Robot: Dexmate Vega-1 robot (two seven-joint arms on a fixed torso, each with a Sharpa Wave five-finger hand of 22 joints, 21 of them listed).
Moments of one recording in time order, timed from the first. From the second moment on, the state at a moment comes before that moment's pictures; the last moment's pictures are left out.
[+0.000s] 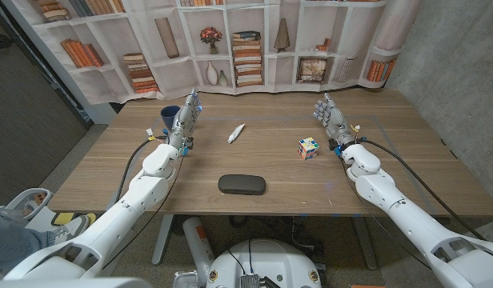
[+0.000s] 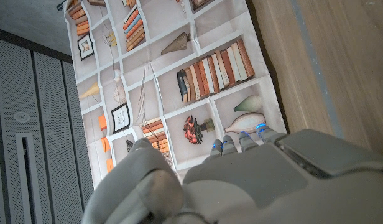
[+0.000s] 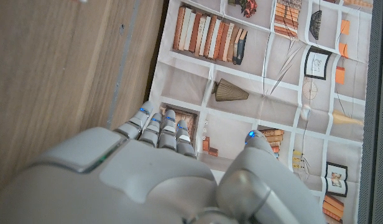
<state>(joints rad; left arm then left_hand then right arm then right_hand) 0.86 0.52 0.35 -1.32 -0.61 -0.37 0.00 0.30 0.00 0.09 0.10 0.32 -0.15 0.04 0.22 0.18 -0.15 -0.01 0.23 0.18 -0.17 0.02 0.20 0.17 -0.17 -0.03 0.21 0.18 -0.83 -0.47 -0.38 -1.27 0.65 0.32 0.03 0.19 -0.03 0.19 0.00 0.25 0.09 0.09 0.19 0.18 0.16 0.09 0.20 0.18 0.05 0.05 0.19 0.17 0.04 -0.02 0.41 0.17</state>
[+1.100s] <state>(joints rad) 0.85 0.57 0.39 -1.41 -0.37 -0.36 0.17 0.44 0.04 0.13 0.03 0.33 -0.03 0.02 0.25 0.18 -0.03 -0.04 0.25 0.18 -0.12 -0.01 0.20 0.17 -0.17 -0.03 0.21 0.18 -0.83 -0.46 -0.37 -1.30 0.65 0.32 0.00 0.20 -0.02 0.19 0.00 0.25 0.10 0.09 0.19 0.18 0.16 0.09 0.20 0.18 0.05 0.05 0.19 0.17 0.04 -0.02 0.39 0.17</state>
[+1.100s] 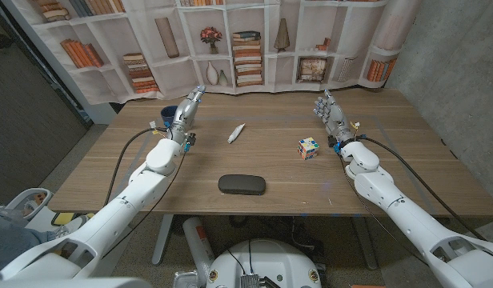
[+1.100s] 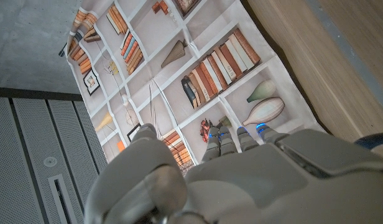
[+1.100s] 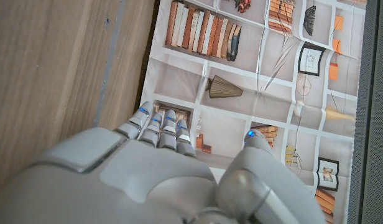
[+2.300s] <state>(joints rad) 0.90 0.67 0.43 -1.67 -0.03 -0.06 0.39 0.55 0.03 0.14 -0.04 0.33 0.06 0.03 0.26 0.18 0.06 -0.05 0.25 0.18 -0.08 -0.02 0.19 0.17 -0.17 -0.03 0.21 0.18 -0.82 -0.43 -0.37 -1.27 0.68 0.36 0.03 0.20 -0.02 0.19 0.00 0.25 0.10 0.09 0.19 0.18 0.16 0.10 0.21 0.18 0.06 0.06 0.19 0.17 0.05 -0.02 0.38 0.17</state>
